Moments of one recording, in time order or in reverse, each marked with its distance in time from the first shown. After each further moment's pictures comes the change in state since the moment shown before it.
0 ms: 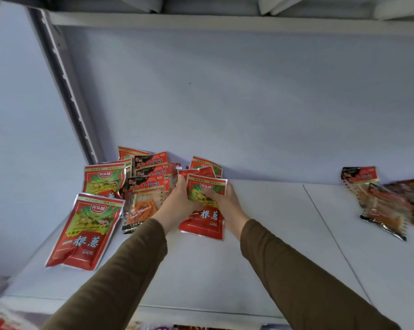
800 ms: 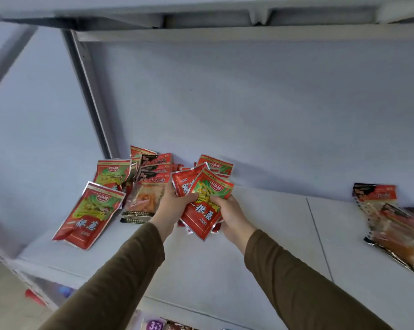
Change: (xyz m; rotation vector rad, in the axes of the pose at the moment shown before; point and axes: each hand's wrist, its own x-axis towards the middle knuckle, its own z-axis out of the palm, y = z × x) left_hand -0.023 0.028 0.039 -0.502 0.357 -0.167; right_hand -0.019 -0.017 -0.040 0.086 -0.214 0.166
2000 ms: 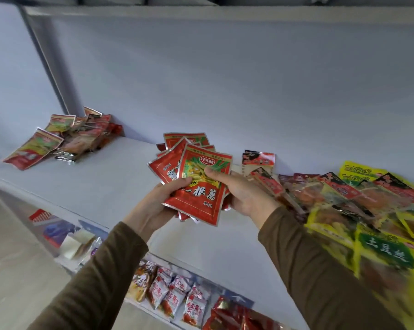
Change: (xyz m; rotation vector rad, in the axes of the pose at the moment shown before) left_hand -0.245 -0.009 0.307 -0.436 -0.183 -0.118; right_hand -0.193 -0.110 -0.348 -0.171 -0.376 0.078
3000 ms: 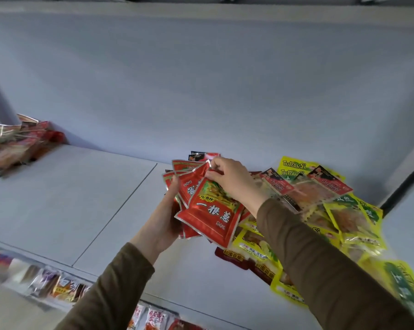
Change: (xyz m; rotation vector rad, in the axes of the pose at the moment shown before) left_hand 0.027 -0.075 0.153 -0.025 -0.132 -0.123; right_hand -0.029 -0.024 -0.157 -1.091 0.400 -0.408
